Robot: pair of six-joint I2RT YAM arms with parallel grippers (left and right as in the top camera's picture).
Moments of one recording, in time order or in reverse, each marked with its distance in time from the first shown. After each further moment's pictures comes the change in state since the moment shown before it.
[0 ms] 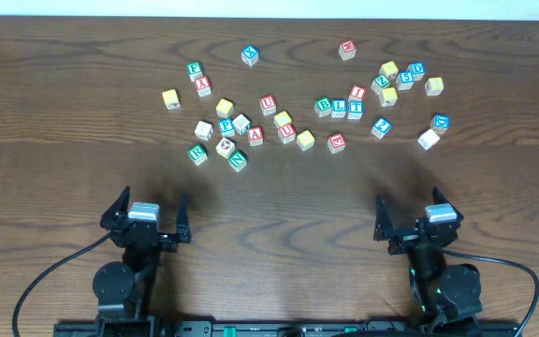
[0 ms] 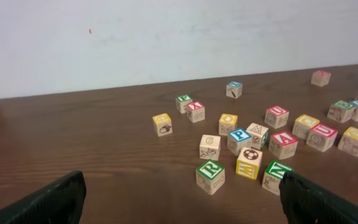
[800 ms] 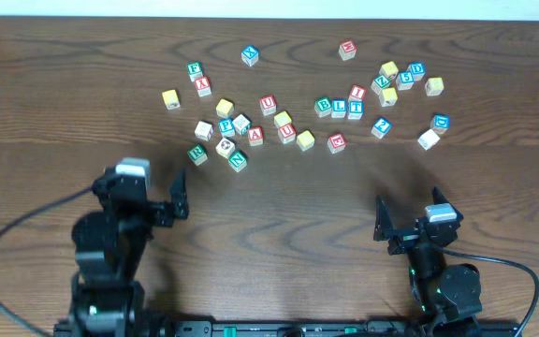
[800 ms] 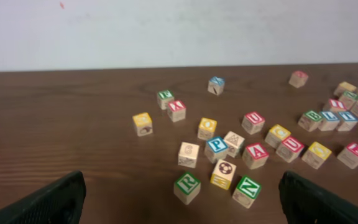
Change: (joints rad) left arm 0.000 0.549 0.410 -0.060 0.069 -0.073; right arm 0.000 0.002 0.000 0.000 -0.001 0.000
